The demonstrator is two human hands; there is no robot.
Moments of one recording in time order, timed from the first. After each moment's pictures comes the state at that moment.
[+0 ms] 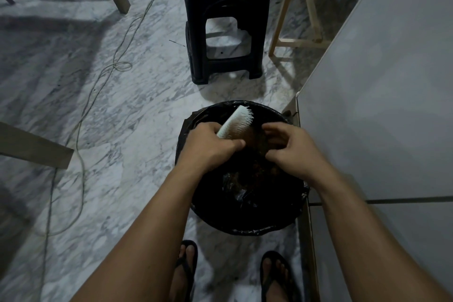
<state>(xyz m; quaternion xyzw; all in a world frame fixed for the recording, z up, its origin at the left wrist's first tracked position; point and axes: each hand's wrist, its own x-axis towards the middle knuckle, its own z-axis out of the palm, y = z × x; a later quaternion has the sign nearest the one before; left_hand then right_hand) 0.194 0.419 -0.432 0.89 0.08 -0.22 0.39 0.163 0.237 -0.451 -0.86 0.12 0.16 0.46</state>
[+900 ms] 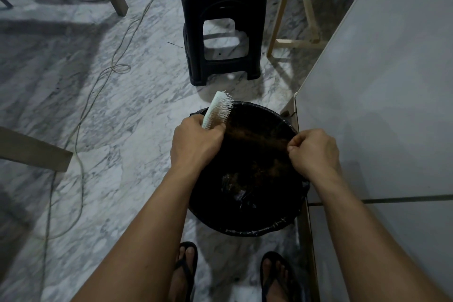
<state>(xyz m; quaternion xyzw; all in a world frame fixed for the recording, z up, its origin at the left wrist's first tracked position) 0.198 0.420 -0.428 0.89 0.16 -0.11 0.41 0.160 0.222 -0.450 -0.91 0.31 0.07 0.27</state>
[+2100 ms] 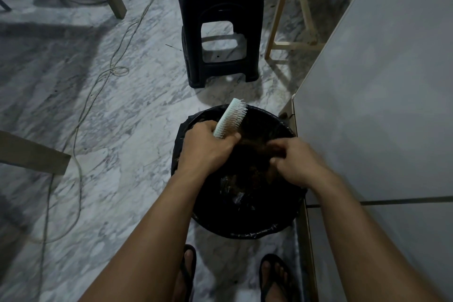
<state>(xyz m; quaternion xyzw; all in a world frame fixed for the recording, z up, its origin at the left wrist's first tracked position) 0.194 0.409 -0.429 0.90 0.08 -0.16 0.40 0.162 0.225 -0.456 -0.91 0.16 0.23 0.29</state>
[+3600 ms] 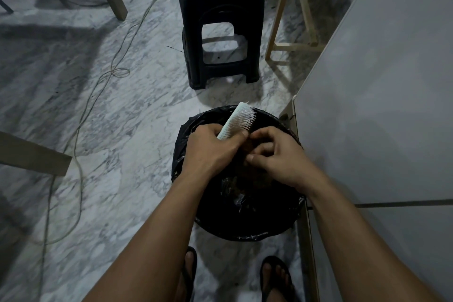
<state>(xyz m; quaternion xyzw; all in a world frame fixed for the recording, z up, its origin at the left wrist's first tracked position) 0.191 0.401 -0.430 0.88 0.10 -0.15 0.44 0.159 0.248 -0.442 -0.80 0.11 0.19 0.56</state>
